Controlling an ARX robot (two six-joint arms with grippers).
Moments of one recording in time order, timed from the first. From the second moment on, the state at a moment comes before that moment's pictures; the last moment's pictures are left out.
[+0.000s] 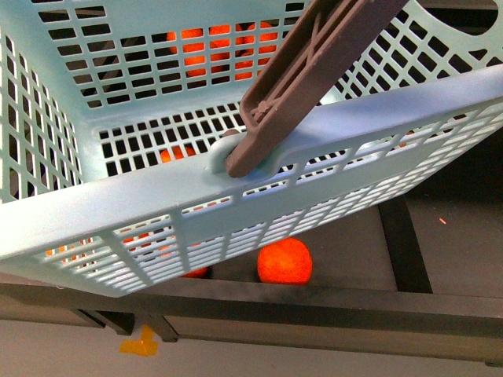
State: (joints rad) left arm -0.68 1.55 1.32 -0.32 -0.01 -1.10; right arm 0.33 1.40 0.85 0.39 -0.27 0.24
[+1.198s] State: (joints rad) left arm -0.68 1.56 1.32 -0.32 0.00 -1.10; right arm 0.33 1.35 0.72 0.60 0.27 0.13
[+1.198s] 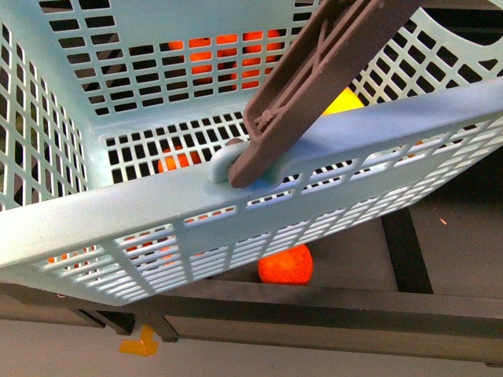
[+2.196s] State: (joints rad) left arm -0.68 1.56 1.32 -0.32 -0.01 -1.10; right arm 0.01 0.73 0.08 0.63 0.01 0.00
